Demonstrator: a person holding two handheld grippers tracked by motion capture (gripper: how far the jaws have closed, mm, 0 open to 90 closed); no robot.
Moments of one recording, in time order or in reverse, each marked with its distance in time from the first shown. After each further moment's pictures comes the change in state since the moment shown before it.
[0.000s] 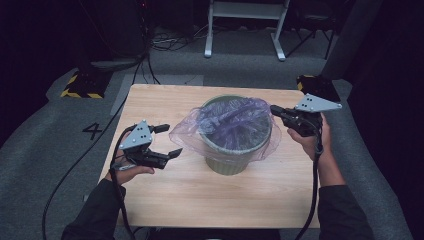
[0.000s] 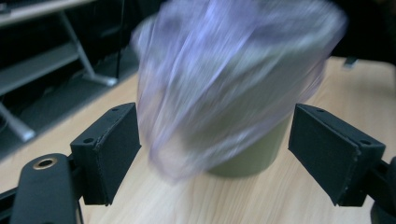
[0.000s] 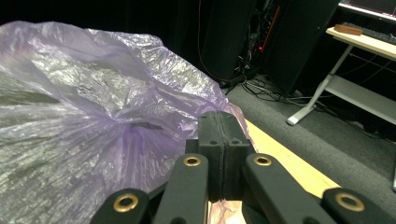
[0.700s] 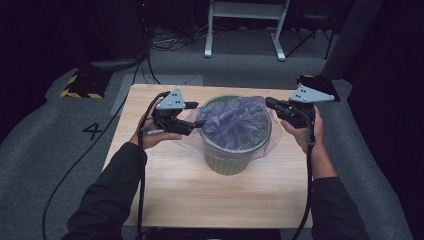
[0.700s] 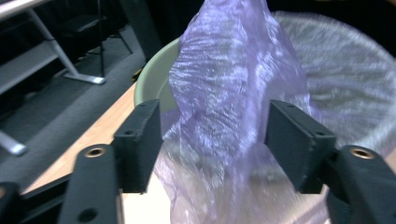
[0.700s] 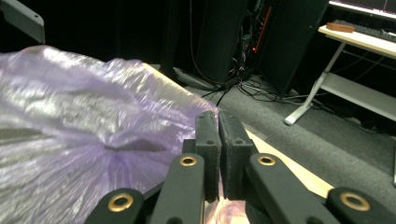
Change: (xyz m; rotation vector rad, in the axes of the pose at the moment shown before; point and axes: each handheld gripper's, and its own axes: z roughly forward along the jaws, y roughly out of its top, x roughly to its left) left arm 0.042 0.057 0.077 0.127 -0.064 0.045; right arm -0.007 0.012 0.022 -0.011 -0.029 0.042
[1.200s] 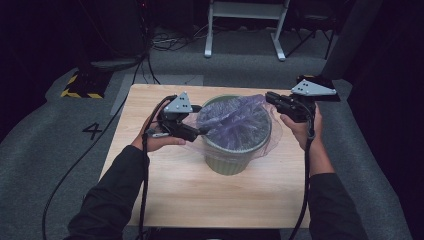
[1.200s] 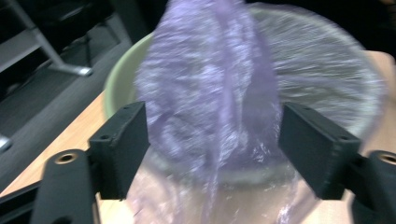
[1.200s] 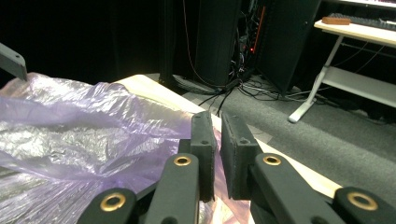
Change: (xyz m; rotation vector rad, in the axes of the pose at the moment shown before) left arm -0.012 0.005 0.006 0.075 -0.007 0.004; right arm -0.010 0.006 0.005 -0.022 -0.003 0.085
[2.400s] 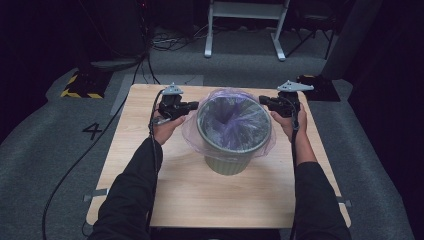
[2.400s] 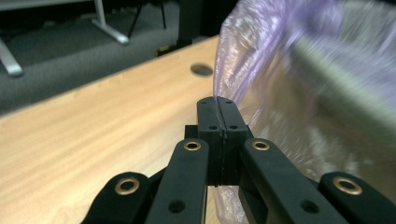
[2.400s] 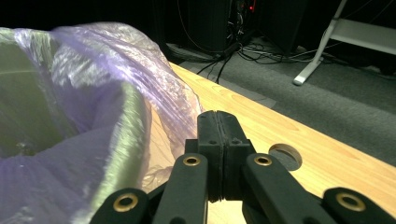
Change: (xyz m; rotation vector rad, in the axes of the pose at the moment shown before) left arm 0.079 -0.063 0.063 -0.055 0.132 -0.385; right arm -0.035 -0.041 0.066 0.137 -0.003 0.084
